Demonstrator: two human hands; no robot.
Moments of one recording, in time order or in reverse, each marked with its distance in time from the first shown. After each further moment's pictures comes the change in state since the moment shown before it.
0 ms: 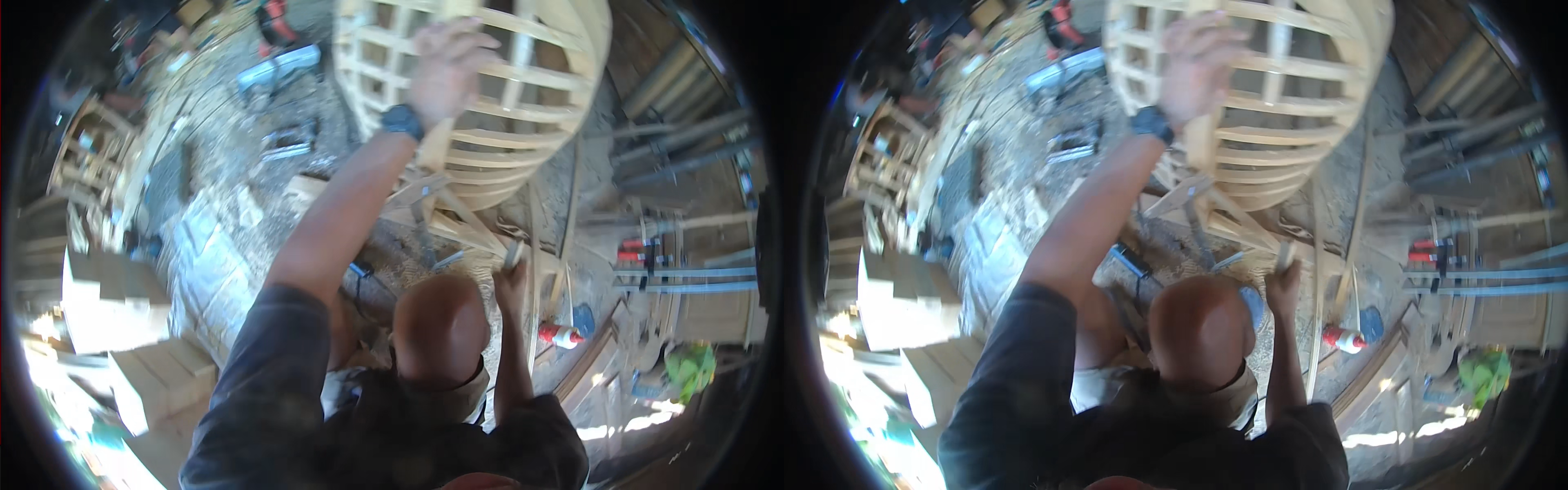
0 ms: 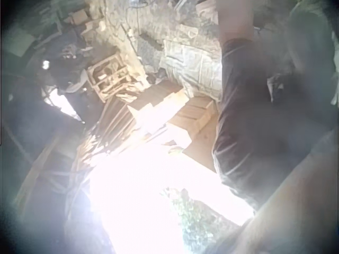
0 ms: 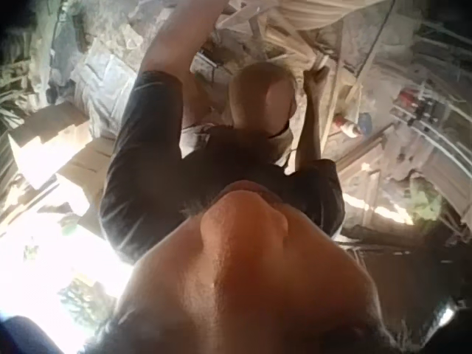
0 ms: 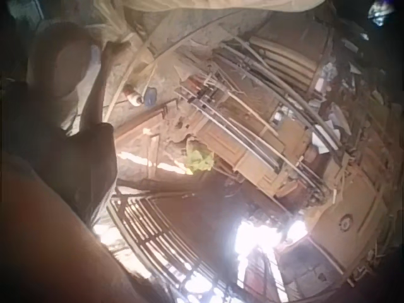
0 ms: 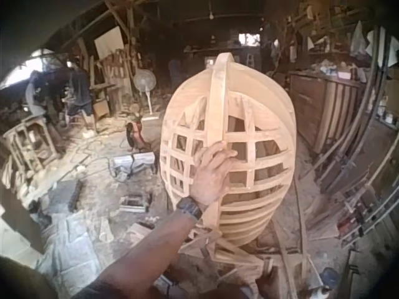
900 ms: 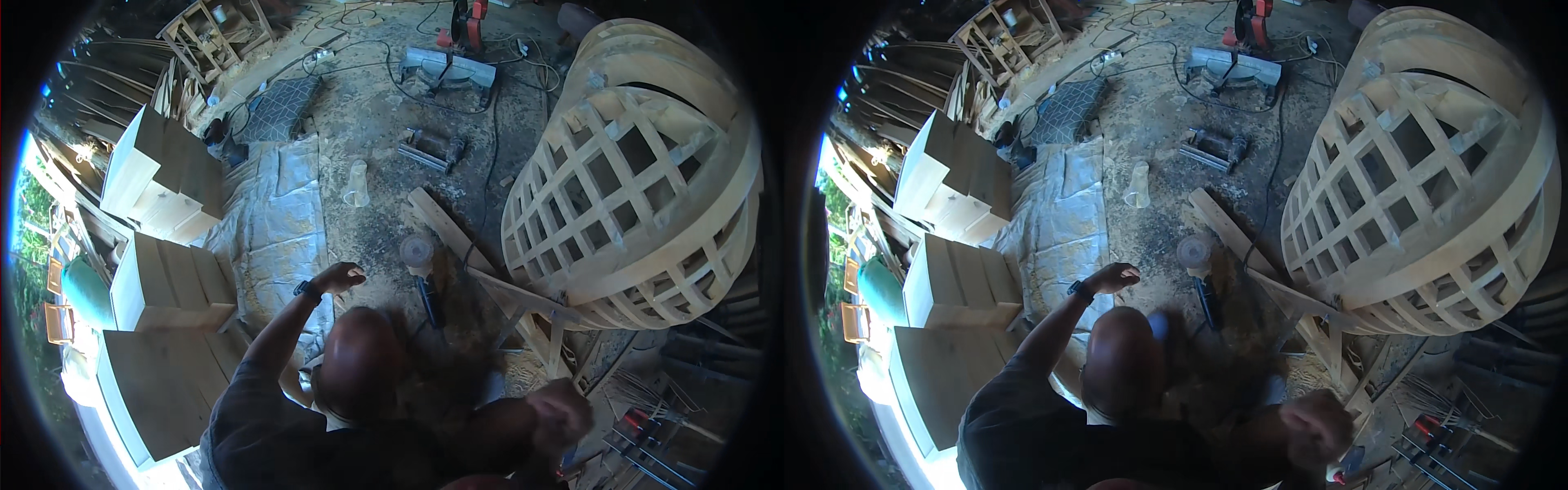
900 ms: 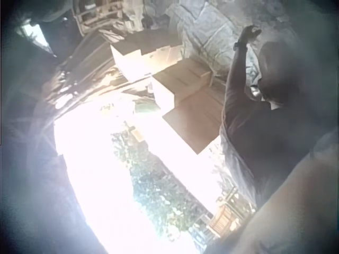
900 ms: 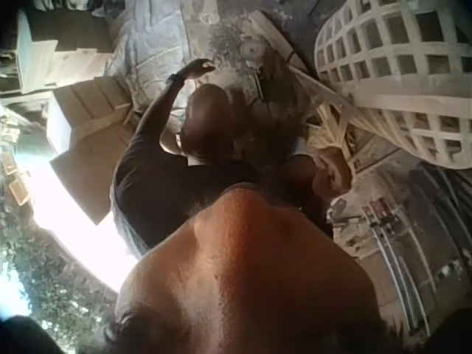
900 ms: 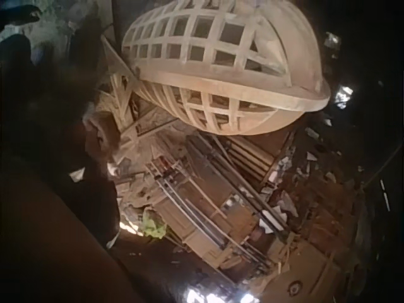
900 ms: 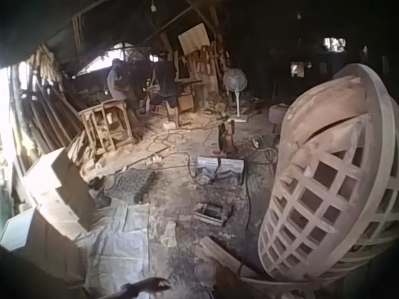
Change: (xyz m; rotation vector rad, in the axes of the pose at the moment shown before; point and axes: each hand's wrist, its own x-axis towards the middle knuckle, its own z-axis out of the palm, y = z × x) left_hand -0.475 0.004 -0.313 -0.340 -0.947 -1.721; right_hand 0.015 -0.269 -0.015 0.677 -0.564 -0.754
